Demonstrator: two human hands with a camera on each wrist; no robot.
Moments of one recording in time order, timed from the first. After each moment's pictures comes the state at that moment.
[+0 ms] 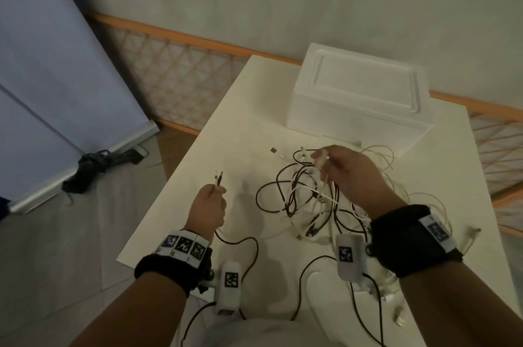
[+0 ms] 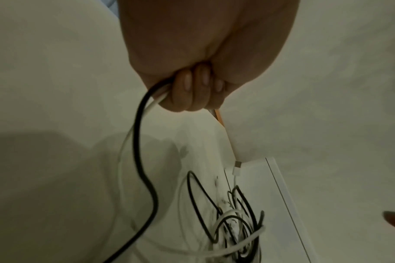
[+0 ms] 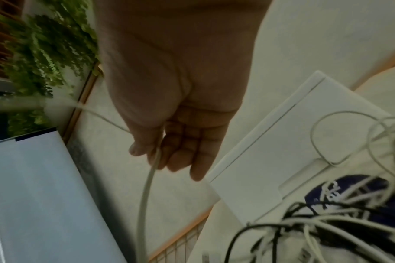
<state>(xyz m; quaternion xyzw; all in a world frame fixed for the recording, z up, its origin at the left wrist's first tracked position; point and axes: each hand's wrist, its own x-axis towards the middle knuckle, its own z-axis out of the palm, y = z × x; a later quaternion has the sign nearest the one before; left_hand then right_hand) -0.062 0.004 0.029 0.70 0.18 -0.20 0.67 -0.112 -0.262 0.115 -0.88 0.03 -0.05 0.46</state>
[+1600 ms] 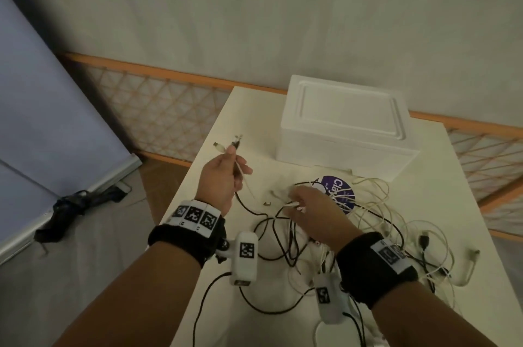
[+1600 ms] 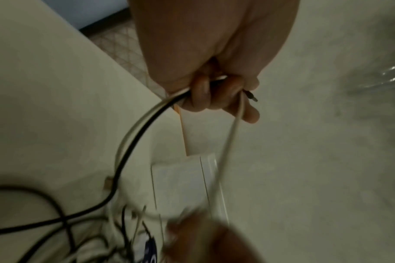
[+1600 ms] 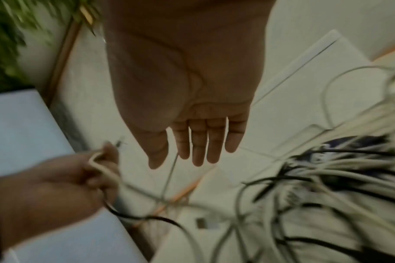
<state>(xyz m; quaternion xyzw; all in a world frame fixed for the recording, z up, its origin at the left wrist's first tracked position) 0.044 -0.064 0.101 0.61 0.03 -0.15 0.78 -0.070 -0.235 0.084 -0.94 0.09 0.04 0.33</state>
